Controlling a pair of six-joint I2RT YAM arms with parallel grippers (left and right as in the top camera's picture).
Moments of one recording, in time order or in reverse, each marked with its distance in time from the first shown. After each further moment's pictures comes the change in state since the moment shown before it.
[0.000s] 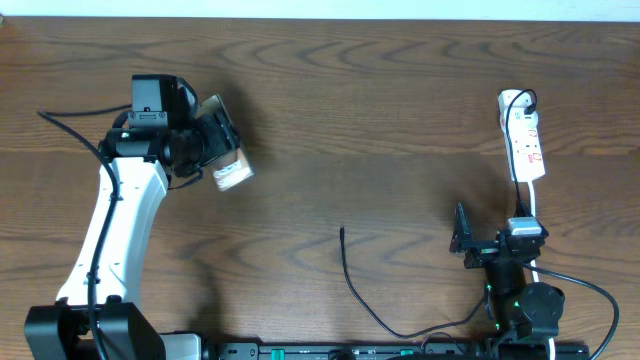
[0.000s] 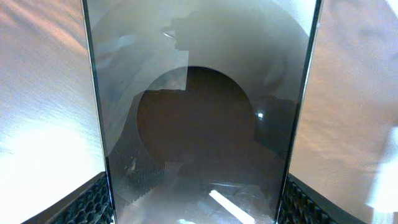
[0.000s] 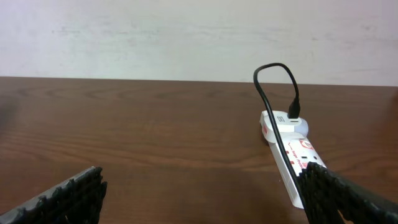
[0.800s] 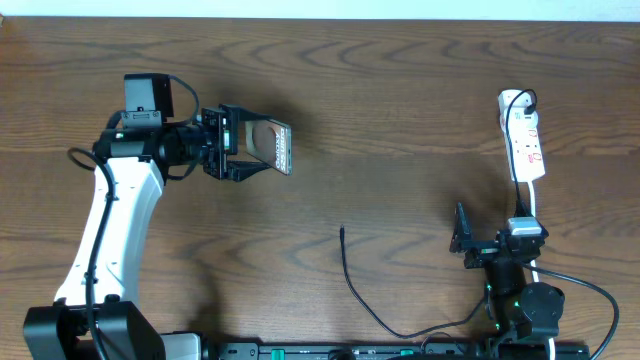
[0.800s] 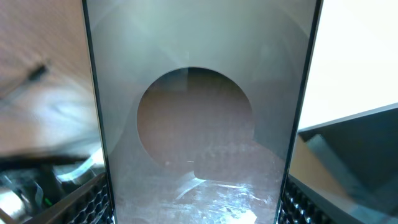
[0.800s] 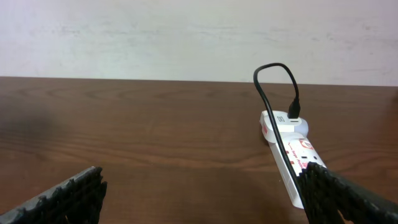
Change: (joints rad) left arm 0.029 0.000 0.000 0.023 0.678 -0.928; right arm 0.000 0.000 0.000 0.000 0.000 0.000
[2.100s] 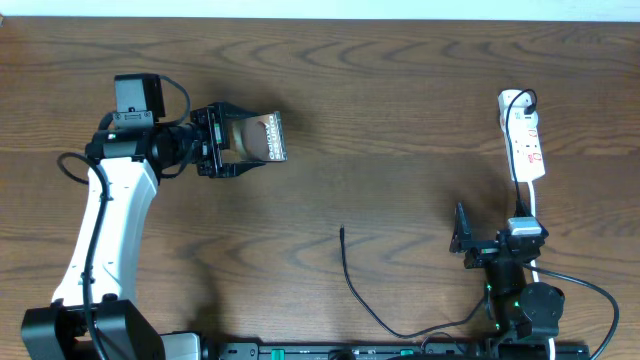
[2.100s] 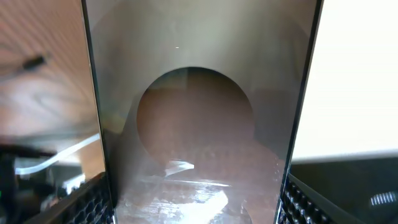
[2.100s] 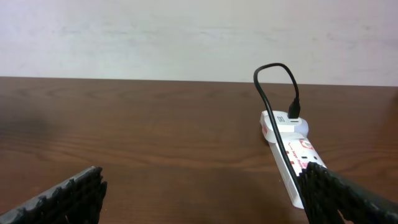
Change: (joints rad) left arm 0.027 0.000 0.000 -0.001 -0.096 -0.196; right arm 0.000 0.000 0.000 0.002 0.000 0.000
